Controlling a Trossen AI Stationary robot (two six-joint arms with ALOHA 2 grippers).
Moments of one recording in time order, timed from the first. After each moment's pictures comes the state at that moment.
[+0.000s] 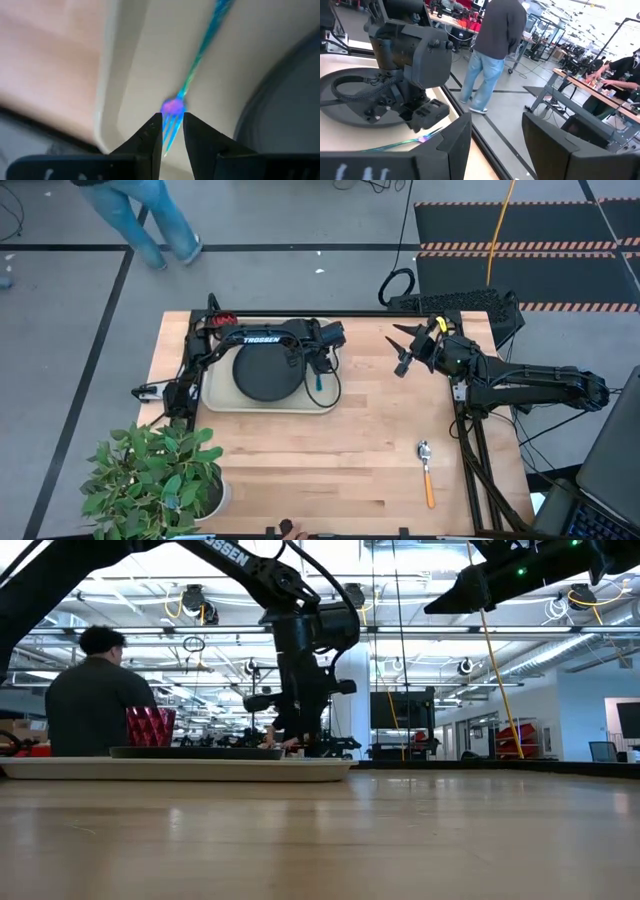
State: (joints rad) left arm 0.32 2.12 1.69 -0.83 -0.27 1.57; right arm -0.23 0.75 0.48 0.16 0.42 -0.34
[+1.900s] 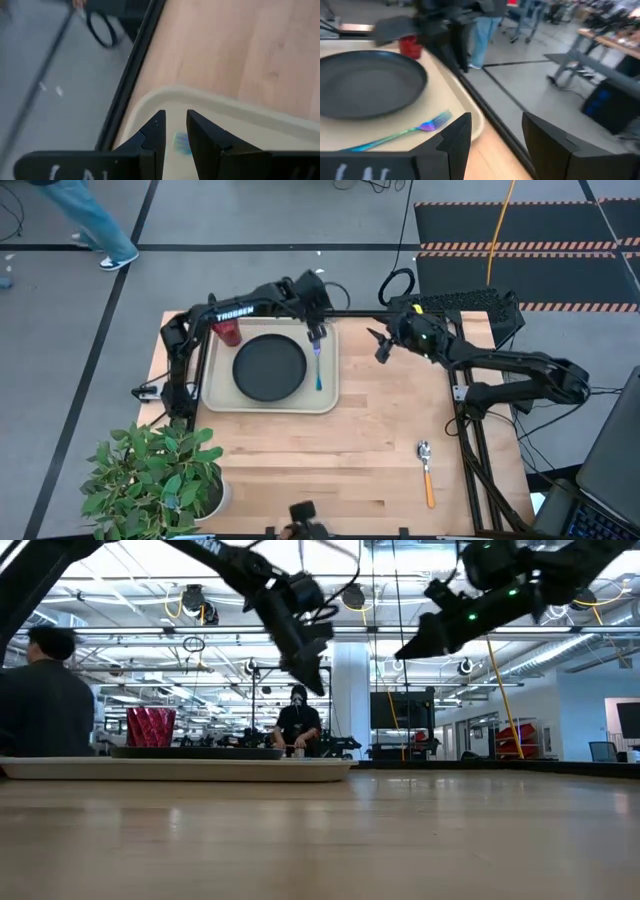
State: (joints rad) left arm 0.54 1.96 1.69 -0.63 0.02 0.28; right arm -0.51 1.13 0.55 0.32 0.11 -0.20
